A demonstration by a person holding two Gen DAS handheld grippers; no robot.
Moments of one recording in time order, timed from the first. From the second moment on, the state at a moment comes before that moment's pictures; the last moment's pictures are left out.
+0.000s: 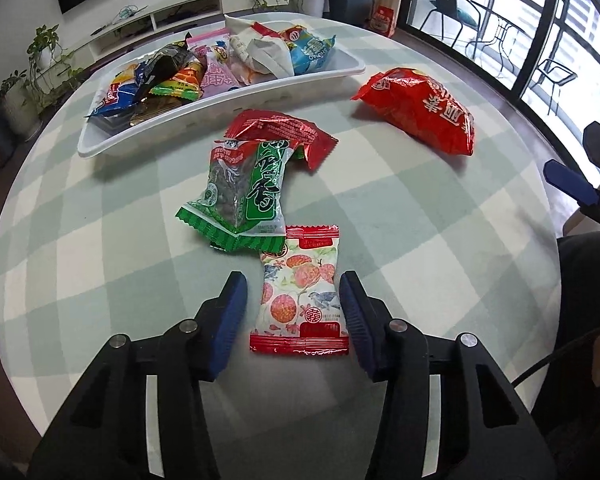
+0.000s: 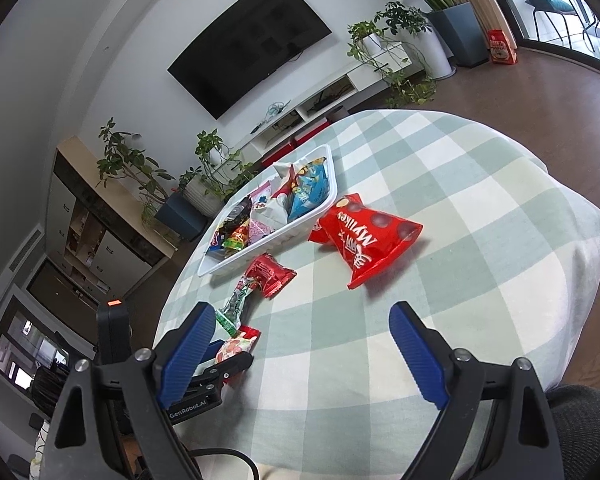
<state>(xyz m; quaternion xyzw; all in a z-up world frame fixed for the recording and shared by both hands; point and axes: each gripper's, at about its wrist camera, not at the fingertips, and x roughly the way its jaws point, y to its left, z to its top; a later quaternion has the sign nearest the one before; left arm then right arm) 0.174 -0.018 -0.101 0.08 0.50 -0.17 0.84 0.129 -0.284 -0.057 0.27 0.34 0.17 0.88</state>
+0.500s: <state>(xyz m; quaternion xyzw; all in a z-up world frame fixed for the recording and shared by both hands) 0.162 -0.004 -0.097 0.08 0.51 -0.23 0.82 0.198 -0.264 -0.036 0.04 0.43 0.18 0.89</state>
